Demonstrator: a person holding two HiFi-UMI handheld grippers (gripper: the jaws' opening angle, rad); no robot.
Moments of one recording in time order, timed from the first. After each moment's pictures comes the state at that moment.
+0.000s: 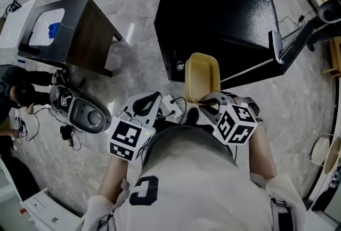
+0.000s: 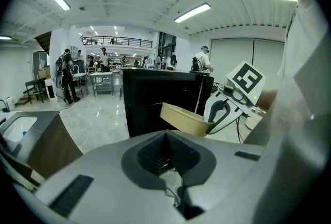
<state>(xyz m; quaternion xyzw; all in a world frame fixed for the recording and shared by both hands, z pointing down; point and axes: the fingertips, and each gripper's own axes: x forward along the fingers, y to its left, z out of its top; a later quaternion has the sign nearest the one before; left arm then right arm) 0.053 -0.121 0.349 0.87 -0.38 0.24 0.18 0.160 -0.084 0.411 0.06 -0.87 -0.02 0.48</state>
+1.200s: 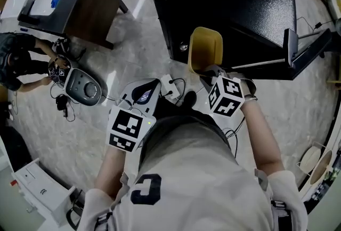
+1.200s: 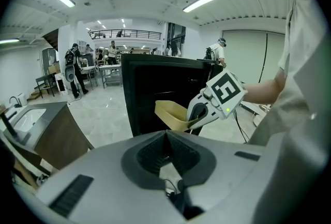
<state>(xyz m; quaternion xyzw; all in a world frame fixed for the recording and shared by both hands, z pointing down) 0.071 -0.116 0.381 0.83 -0.43 0.29 0.20 0.180 -0.142 0.490 0.05 -0.84 -0.06 0.54</state>
